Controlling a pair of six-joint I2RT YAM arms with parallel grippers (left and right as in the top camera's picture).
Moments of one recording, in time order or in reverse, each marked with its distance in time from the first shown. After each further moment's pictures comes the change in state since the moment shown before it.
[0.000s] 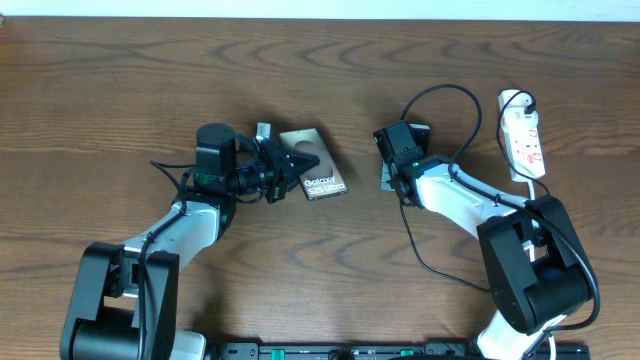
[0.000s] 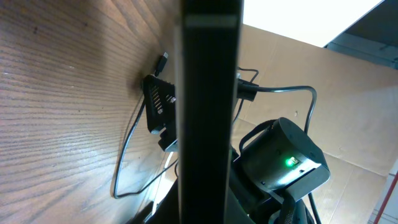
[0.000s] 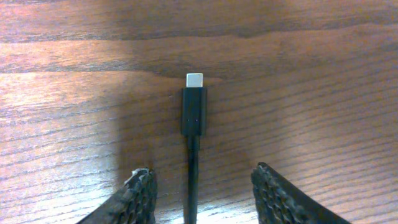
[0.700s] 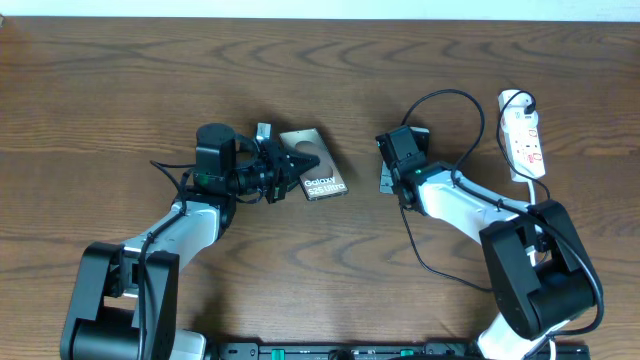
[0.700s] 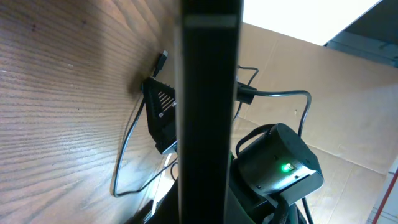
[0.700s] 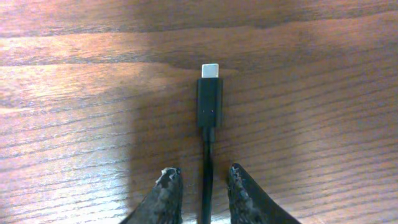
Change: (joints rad) left arm 0.000 0.000 0.000 0.000 0.006 0.000; right arm -0.001 -0.024 -0.059 0.079 -0.051 0.009
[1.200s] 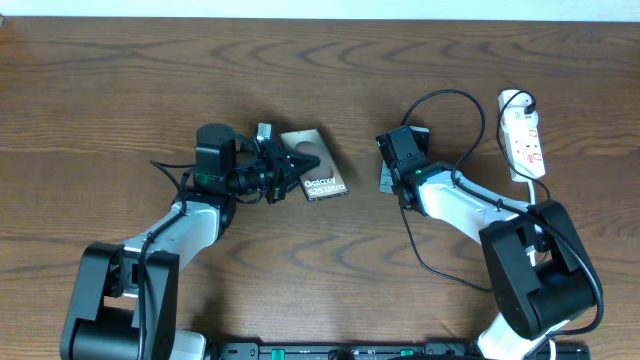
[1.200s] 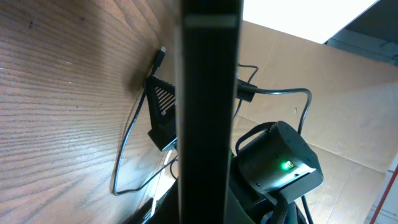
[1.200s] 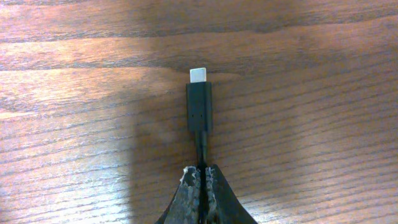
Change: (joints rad) left arm 0.000 0.000 0.000 0.000 0.008 0.000; right arm 0.000 0.001 -0.003 0.010 0.000 0.000
